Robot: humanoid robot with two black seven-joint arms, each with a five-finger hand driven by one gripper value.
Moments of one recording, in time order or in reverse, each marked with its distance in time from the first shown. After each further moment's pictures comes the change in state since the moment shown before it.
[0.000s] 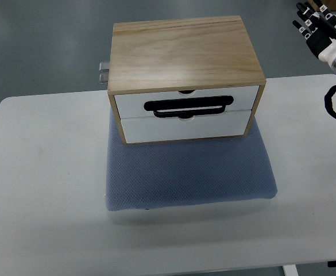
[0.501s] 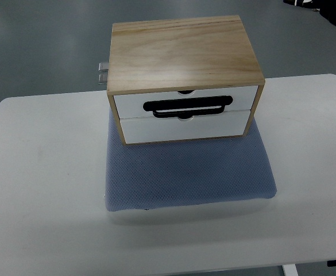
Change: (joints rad) left arm 0.000 0.000 0.000 0.000 0.000 0.000 0.000; right arm 0.420 -0.209 -0.783 0.161 -0.178 0.028 0.009
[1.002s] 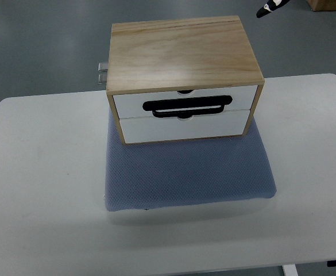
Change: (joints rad) left arm 0.000 0.000 0.000 0.000 0.000 0.000 0.000; right arm 0.461 0.041 -0.281 0.233 -0.621 0.259 -0.003
